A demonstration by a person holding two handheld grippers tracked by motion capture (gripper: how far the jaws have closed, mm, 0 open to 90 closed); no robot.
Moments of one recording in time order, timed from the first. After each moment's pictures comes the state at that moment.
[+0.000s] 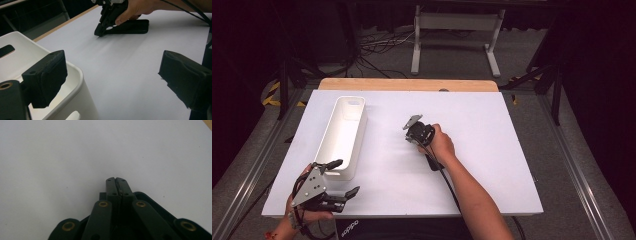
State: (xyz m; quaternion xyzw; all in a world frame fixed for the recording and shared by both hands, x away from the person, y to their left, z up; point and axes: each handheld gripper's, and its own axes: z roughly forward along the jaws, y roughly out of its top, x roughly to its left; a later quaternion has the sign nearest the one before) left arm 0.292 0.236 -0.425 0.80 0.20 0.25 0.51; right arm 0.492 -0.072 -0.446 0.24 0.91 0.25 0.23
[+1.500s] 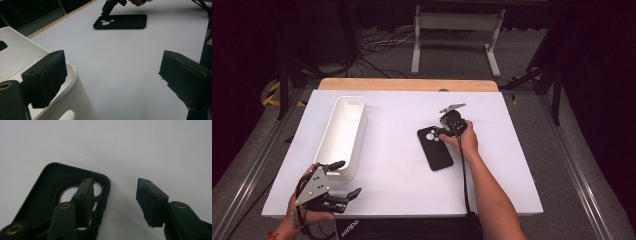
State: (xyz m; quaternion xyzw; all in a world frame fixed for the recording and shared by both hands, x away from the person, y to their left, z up) left arm 0.294 0.231 -0.429 0.81 0.19 0.24 0.49; right arm 0.518 -0.170 -0.439 0.44 0.82 0.31 0.19
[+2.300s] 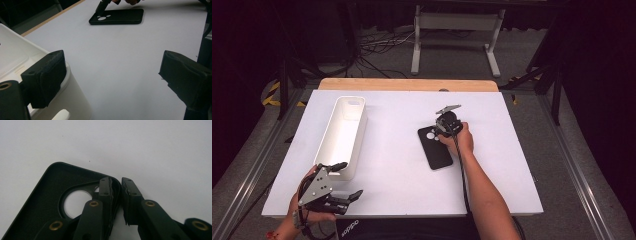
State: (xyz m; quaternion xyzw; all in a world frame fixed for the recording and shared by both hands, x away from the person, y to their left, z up) left arm 0.294 0.229 -0.432 0.82 0.19 0.23 0.49; right arm 0.523 -0.159 -0.448 0.42 0.83 0.31 0.19
